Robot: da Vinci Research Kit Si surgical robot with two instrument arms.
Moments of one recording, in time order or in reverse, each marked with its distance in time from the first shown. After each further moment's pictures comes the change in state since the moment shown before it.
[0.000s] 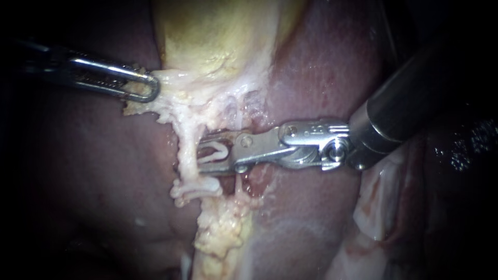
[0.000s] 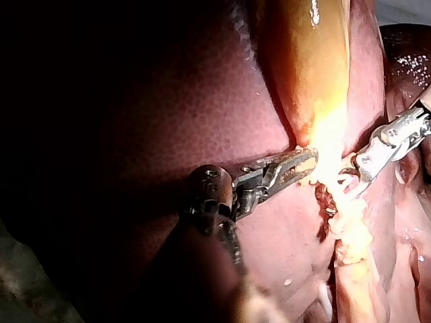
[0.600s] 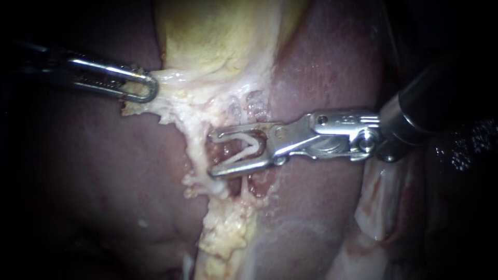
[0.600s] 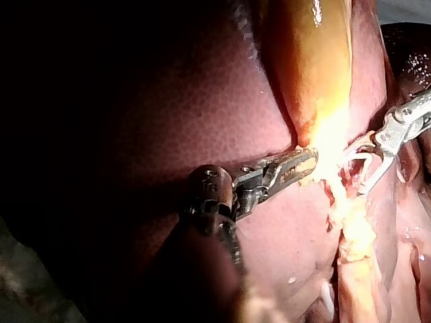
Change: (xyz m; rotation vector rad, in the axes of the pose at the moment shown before) right arm 0.000 0.001 -0.006 0.029 0.008 0.037; left arm 0.000 0.000 0.000 -0.002 -0.001 0.000
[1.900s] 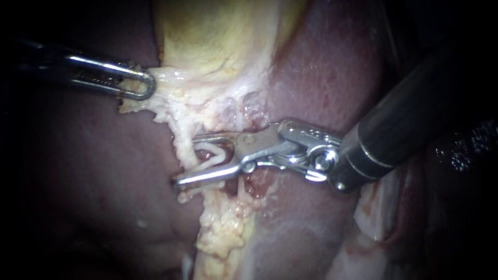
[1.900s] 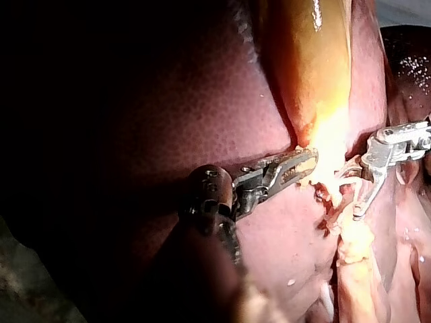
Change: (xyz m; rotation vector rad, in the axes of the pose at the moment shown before) right arm 0.000 0.001 0.007 0.118 0.175 0.212; left arm 0.001 0.000 0.000 0.000 0.001 -0.003
